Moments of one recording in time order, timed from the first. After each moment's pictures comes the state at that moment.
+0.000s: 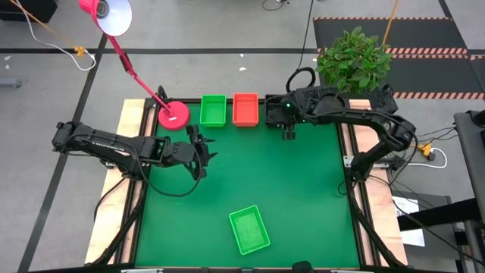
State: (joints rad) left arm -0.13 1.14 0.86 -0.36 -0.52 0.21; right arm -0.57 1.51 0.93 -0.34 0.06 -0.61
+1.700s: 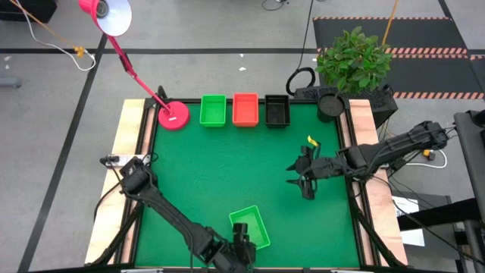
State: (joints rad) left arm -0.68 2.21 1.83 -0.50 -0.41 -0.43; right arm 0.30 1.01 0.73 -0.44 0.24 0.28
